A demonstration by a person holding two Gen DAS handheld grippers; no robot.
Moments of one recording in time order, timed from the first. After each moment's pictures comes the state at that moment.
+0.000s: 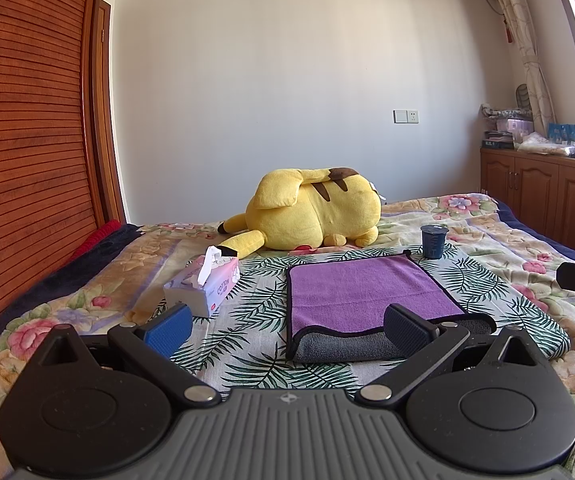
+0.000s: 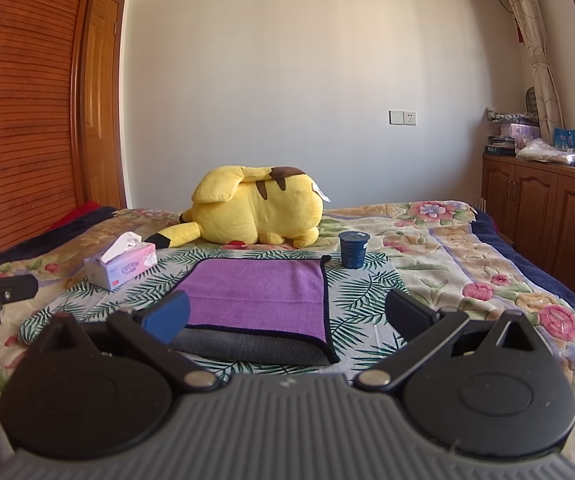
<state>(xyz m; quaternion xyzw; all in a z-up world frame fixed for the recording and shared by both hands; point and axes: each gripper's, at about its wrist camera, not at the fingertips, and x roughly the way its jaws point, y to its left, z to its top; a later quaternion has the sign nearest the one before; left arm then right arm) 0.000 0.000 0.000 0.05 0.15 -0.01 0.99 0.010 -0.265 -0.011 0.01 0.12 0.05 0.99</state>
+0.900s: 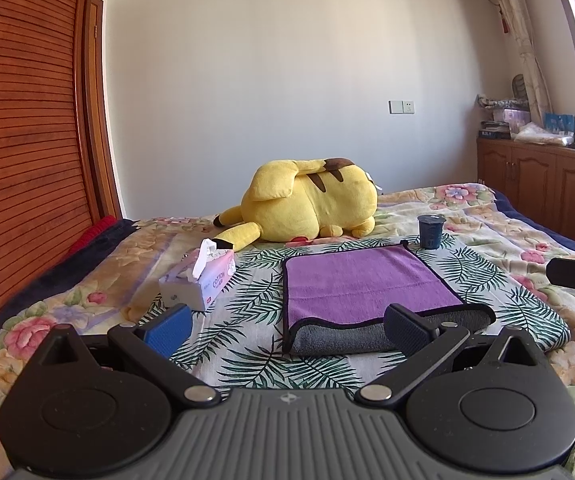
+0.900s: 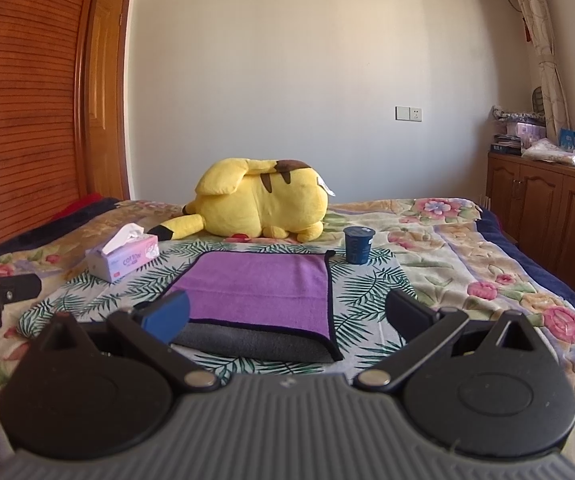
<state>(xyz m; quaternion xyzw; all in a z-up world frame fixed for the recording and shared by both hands) 0.005 -0.003 -0.002 0.06 0.16 -0.01 0.99 0.018 -0.258 -0.012 0.00 0.13 0.06 0.99</state>
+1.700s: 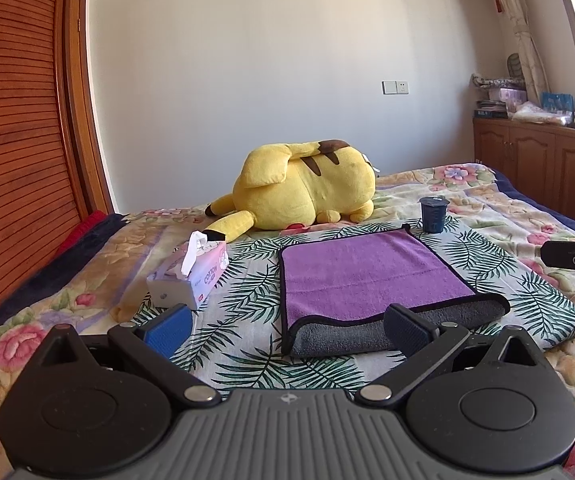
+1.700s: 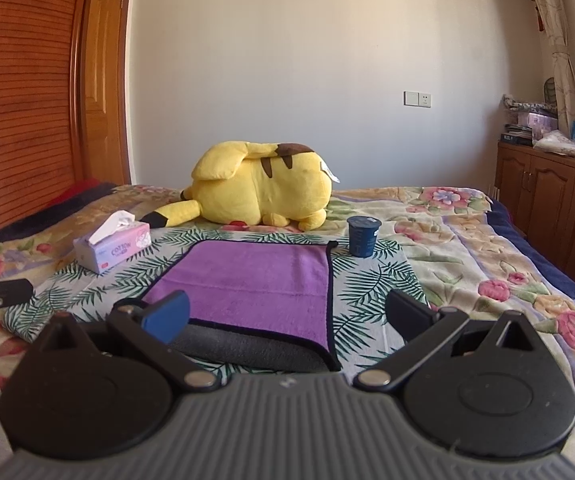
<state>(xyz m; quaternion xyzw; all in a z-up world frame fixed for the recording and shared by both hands) 0.045 -0.005 -0.009 0.08 0.19 -0.02 0.98 0.061 -0.261 -0.017 -0.01 0.16 0.07 0.98</state>
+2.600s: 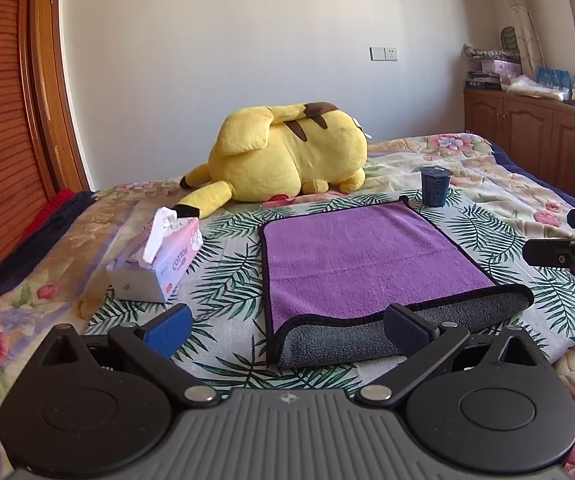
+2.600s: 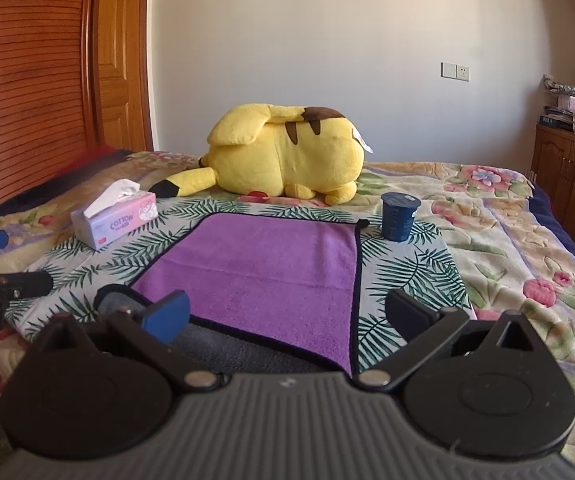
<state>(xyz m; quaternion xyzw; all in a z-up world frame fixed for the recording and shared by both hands) 0.123 -0.005 -0.033 0.08 0.24 -0.05 0.97 0.130 -0.263 -0.035 -0.01 0.21 0.11 0.97</state>
